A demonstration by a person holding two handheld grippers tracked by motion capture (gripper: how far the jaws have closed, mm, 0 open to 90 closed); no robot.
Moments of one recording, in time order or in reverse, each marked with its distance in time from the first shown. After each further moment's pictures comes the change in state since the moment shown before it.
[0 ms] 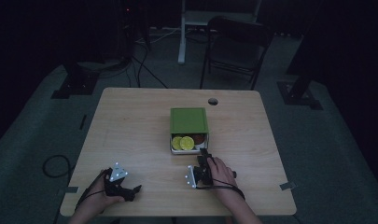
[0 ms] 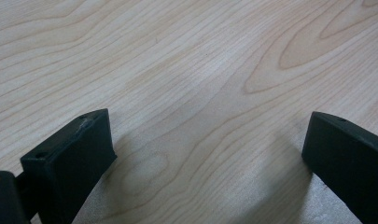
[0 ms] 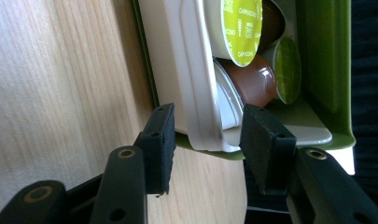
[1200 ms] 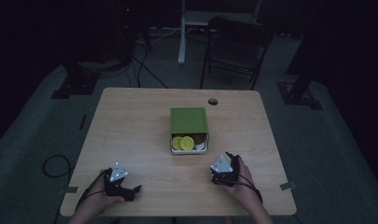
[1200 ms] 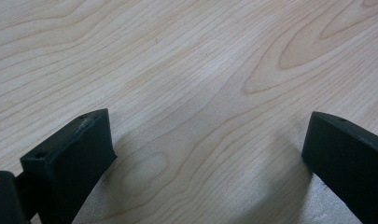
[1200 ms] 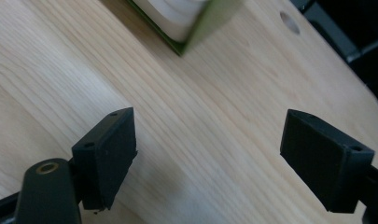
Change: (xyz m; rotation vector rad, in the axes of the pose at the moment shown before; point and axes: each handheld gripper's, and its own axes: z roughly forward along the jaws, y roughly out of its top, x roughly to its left) left arm 0.000 0.000 0.000 0.000 0.000 0.000; right arm -0.019 -0.066 -0.015 0.099 0.269 0.656
